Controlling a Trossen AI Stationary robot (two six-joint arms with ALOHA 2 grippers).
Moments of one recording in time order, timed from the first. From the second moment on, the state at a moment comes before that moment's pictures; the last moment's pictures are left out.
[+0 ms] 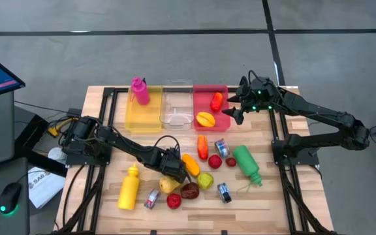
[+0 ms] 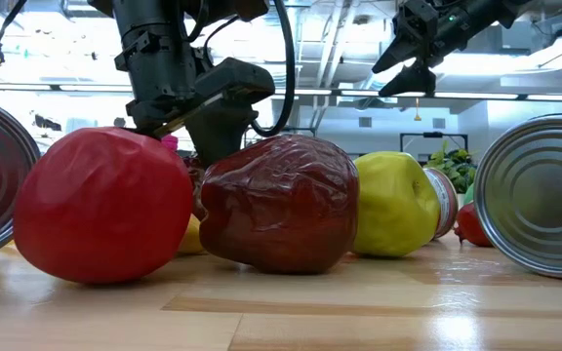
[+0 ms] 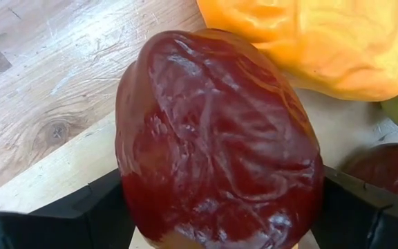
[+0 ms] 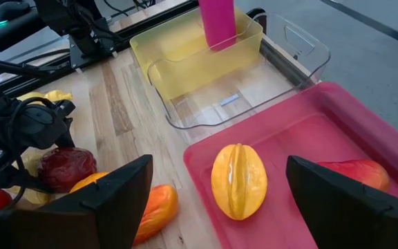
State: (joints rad) left arm -0.29 1.84 1.16 -0.58 -0.16 -1.26; right arm -0.48 1.05 0.92 -0.43 -0.18 0.12
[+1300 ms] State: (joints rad) left arm -0.26 1.80 1.16 -0.55 -0.22 -1.26; right arm -0.48 1.05 0.92 -0.41 -0.18 0.06
